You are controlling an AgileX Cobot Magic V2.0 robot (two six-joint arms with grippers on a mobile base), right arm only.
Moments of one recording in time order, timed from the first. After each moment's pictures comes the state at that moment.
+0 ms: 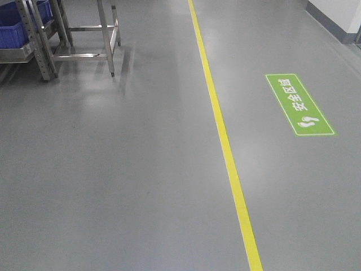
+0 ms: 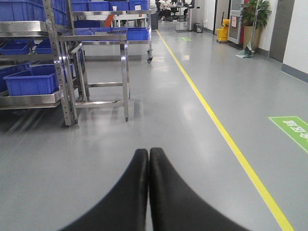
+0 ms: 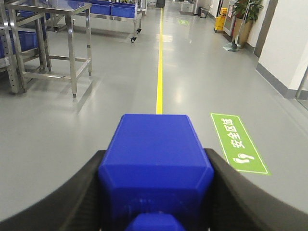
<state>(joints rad) 0.02 0.07 -0.35 0.01 0.55 -0.13</state>
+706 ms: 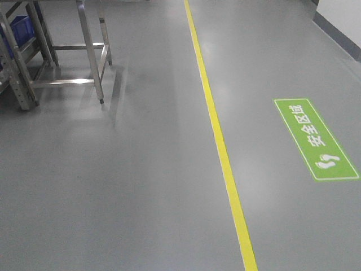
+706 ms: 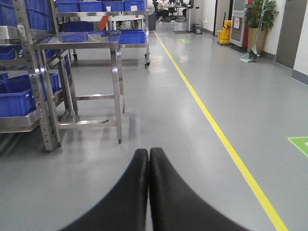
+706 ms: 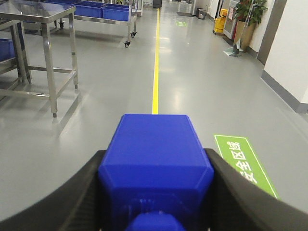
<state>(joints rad) 0.02 0.07 -0.35 0.01 0.55 -0.13</state>
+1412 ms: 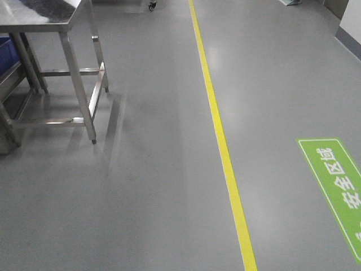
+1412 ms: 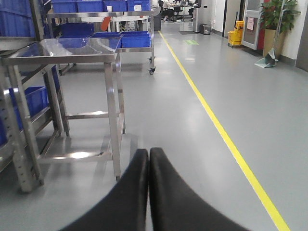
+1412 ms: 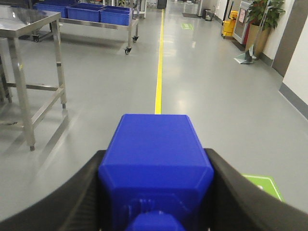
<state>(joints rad) 0.02 0.07 -0.35 0.01 0.55 -0.13</state>
